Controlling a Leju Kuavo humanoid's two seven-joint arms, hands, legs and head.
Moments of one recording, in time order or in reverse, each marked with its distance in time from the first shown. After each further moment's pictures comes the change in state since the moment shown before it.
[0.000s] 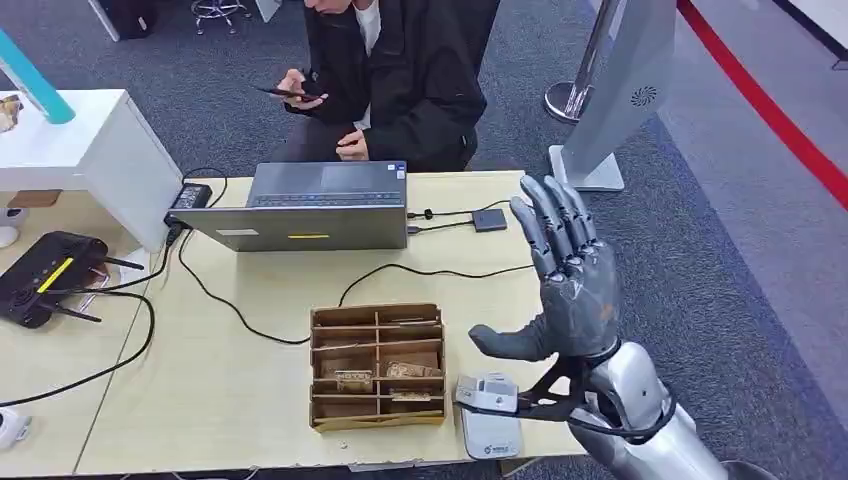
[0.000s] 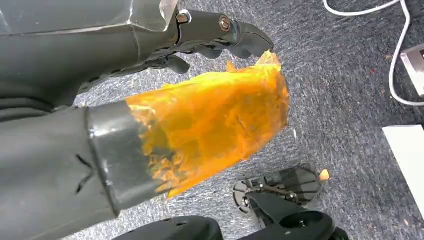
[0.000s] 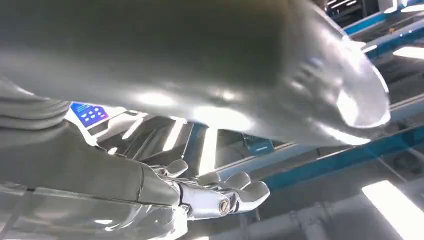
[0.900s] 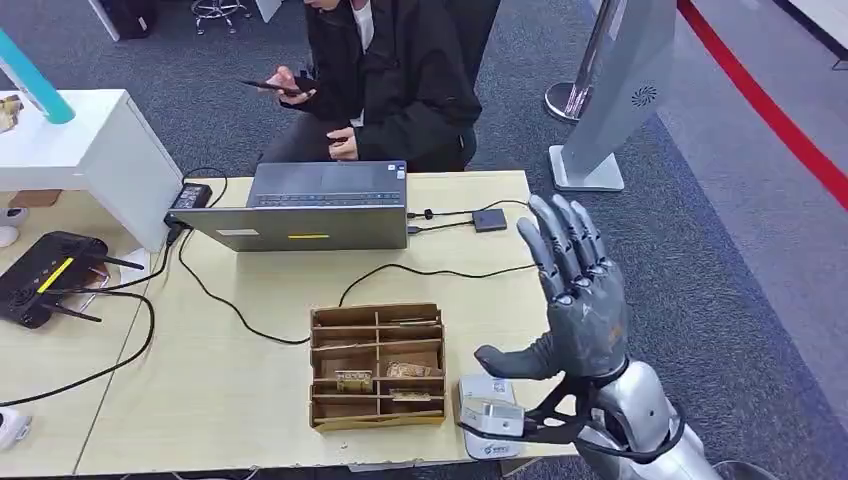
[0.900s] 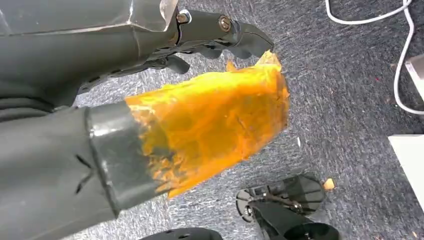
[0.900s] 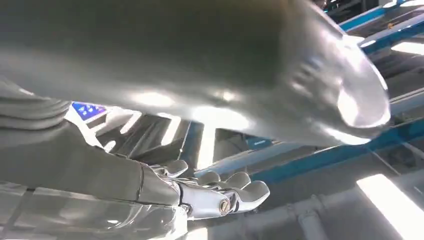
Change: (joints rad) left arm 0.000 0.003 0.021 0.000 -0.038 0.019 0.010; right arm 0.072 0.009 -0.034 -0.031 0.019 -0.014 -0.034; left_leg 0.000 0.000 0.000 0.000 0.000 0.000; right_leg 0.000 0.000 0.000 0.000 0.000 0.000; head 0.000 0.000
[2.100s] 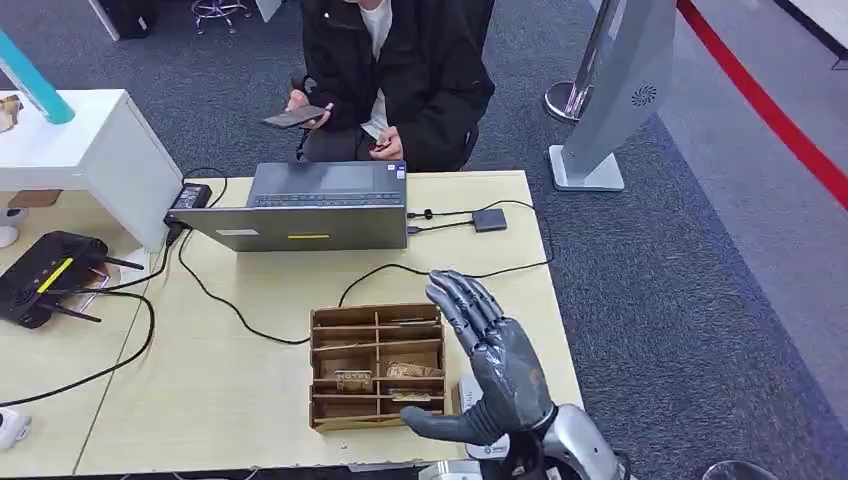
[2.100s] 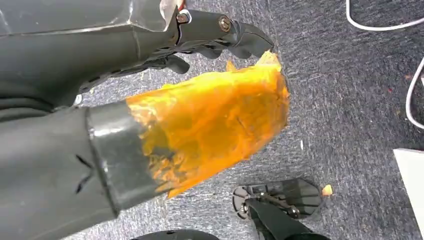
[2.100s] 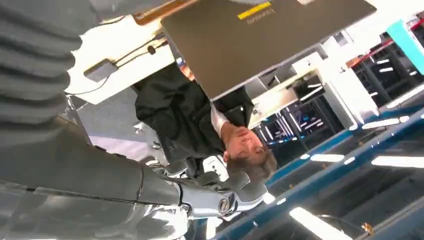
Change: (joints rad) left arm 0.013 -0.018 0.113 -0.001 0.000 0.017 -0.022; right arm 0.105 0.077 0.177 0.019 -0.217 0.237 -0.030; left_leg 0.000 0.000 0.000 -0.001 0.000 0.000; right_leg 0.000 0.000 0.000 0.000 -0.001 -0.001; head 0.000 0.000
